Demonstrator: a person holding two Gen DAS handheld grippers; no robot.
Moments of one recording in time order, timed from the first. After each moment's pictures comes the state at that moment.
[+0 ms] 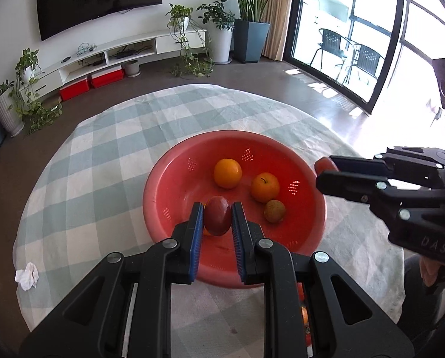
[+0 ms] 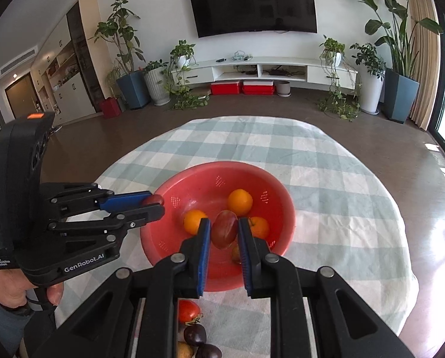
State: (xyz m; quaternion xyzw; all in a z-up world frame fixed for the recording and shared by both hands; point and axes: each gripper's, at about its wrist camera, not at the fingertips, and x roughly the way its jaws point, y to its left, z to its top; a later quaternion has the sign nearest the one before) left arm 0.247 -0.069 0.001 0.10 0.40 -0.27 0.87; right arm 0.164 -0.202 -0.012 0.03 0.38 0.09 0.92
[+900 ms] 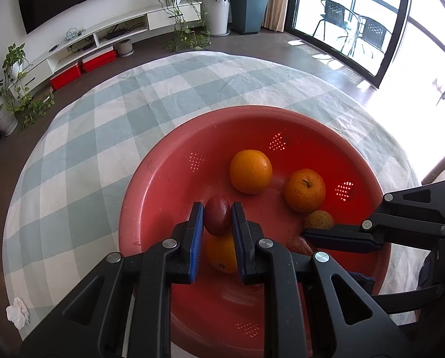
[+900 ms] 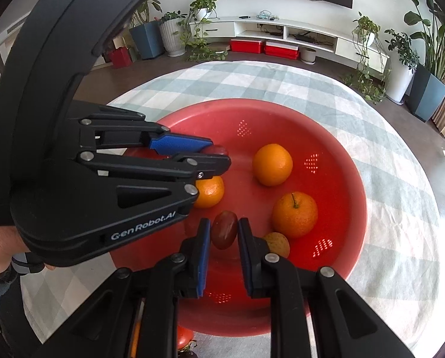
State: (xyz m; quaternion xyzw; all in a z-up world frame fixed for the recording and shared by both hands) left arm 0.315 -0.098 -0.061 0.14 0.45 -0.27 0.84; right arm 0.204 -0.171 -0.077 -0.03 0.46 0.12 0.88
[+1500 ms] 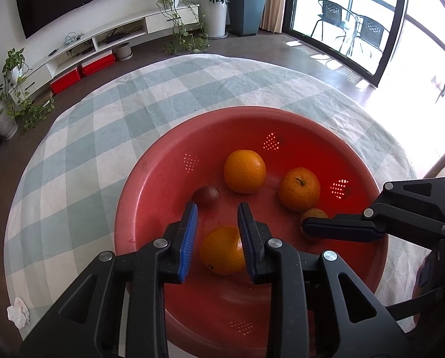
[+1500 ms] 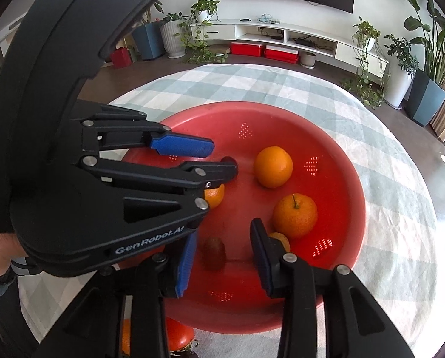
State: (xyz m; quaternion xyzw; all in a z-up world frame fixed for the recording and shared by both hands) left arm 0.308 -0.100 -0.058 0.15 0.44 -0.27 0.84; right arm 0.198 -0.168 -0.071 -0.04 0.45 0.12 0.88
